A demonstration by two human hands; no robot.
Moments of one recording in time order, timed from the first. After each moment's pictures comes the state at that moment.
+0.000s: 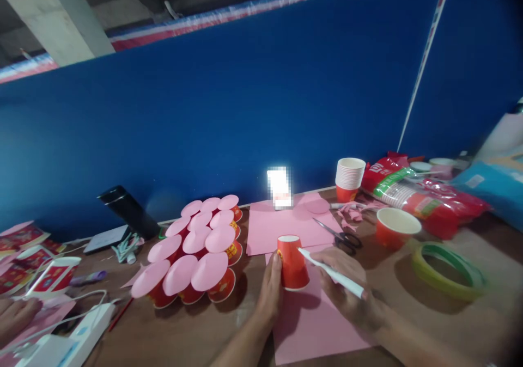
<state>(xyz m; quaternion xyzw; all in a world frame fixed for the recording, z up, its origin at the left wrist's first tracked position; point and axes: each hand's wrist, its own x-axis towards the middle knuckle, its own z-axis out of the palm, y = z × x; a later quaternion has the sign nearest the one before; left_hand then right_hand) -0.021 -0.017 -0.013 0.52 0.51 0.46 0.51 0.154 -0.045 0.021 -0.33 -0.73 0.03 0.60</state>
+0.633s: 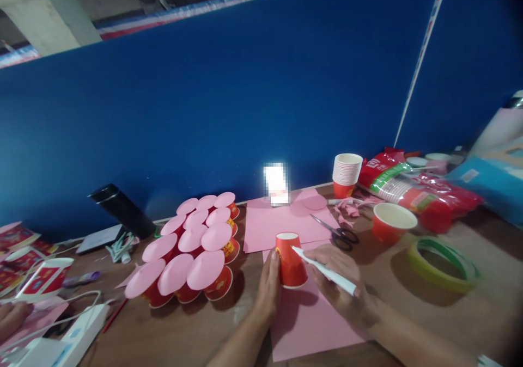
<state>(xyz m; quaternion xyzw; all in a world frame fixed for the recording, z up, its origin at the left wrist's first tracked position) -0.023 -0.019 -0.011 0.50 0.50 0.48 0.53 0.151 -0.047 0.020 -0.33 -0.74 0.03 0.59</state>
